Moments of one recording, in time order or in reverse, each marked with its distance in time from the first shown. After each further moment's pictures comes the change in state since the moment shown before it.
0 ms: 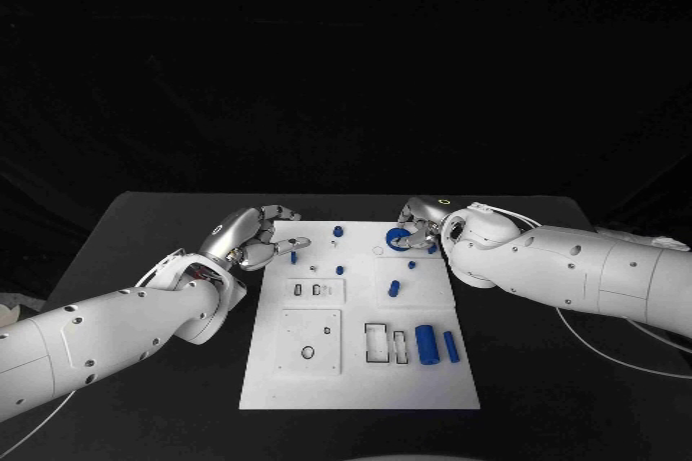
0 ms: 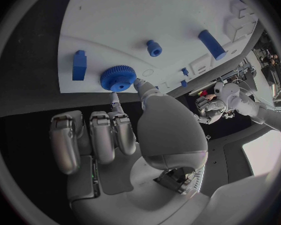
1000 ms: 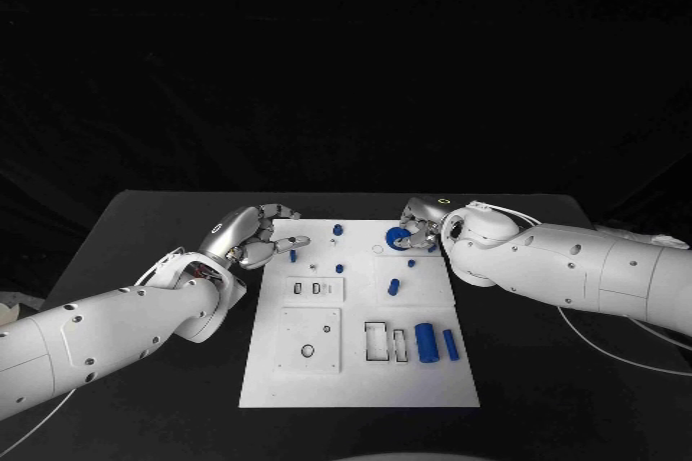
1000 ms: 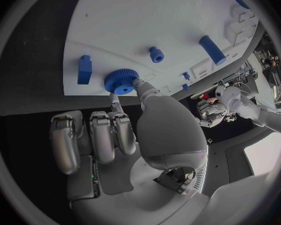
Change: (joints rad) left arm 0.000 0.001 0.000 -0.001 0.000 0.000 0.000; left_hand 0.000 0.000 -0.003 0.003 0.000 0.007 0.000 0.000 0.000 0.000 0.000 0.000 0.001 0.000 0.000 0.000 0.000 0.000 0.000 0.000 0.000 0.000; right arm 0.000 -0.002 0.001 0.004 -0.023 0.033 -0.028; right_hand 0.019 -0.017 0.007 -0.024 -0.006 0.004 0.003 -0.005 -0.005 0.000 0.000 0.000 0.000 0.000 0.000 0.000 0.000 0.000 0.000 0.000 0.000 0.001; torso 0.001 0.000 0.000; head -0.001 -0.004
